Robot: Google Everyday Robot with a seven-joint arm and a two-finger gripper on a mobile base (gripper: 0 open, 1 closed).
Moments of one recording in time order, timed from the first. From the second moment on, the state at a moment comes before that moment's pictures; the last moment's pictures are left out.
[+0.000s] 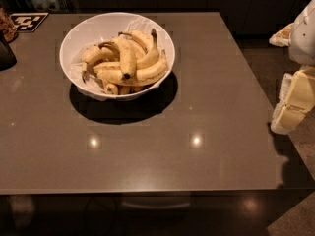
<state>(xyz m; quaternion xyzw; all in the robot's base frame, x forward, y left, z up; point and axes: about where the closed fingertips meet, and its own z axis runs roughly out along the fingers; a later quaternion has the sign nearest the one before) 0.438 -0.217 0.976 -0.60 0.78 -0.03 0.16</state>
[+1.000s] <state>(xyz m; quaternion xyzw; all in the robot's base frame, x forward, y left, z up) 0.458 -0.154 1.003 -0.62 0.78 -0.05 0.12</state>
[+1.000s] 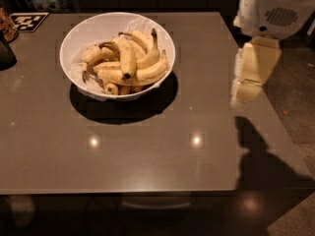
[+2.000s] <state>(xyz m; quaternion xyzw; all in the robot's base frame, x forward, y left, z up) 0.493 -0.098 1.005 -0.63 0.76 -0.07 0.14</state>
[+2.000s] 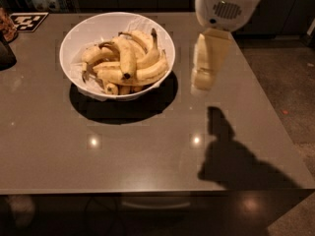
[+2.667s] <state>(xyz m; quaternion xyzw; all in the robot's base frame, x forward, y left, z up) 0.529 -0.038 1.006 -0.64 0.75 -0.08 0.14</state>
